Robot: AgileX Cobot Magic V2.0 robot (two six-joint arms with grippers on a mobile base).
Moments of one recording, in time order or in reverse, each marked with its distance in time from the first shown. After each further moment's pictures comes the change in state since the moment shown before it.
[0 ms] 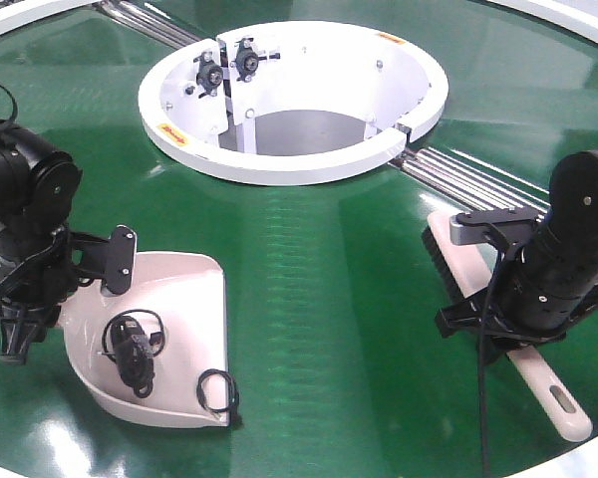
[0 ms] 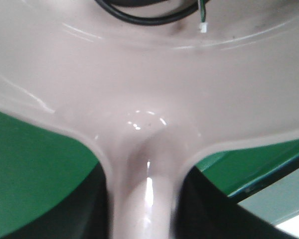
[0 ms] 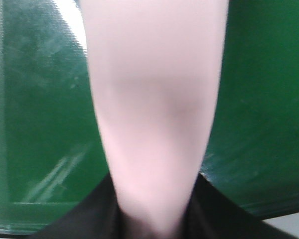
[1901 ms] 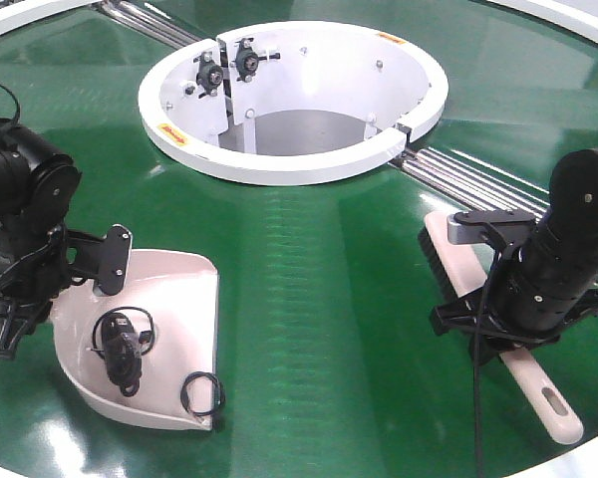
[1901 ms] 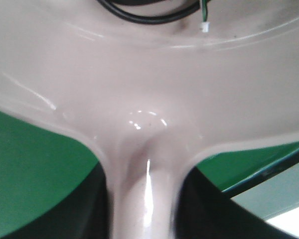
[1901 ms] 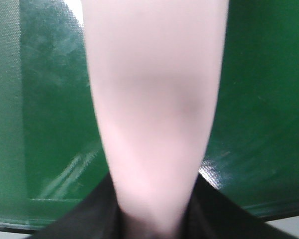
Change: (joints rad) left arm 0.000 -0.001 0.000 0.068 -0.003 0.008; right arm 0.000 0.000 -0.002 0.048 0.006 0.000
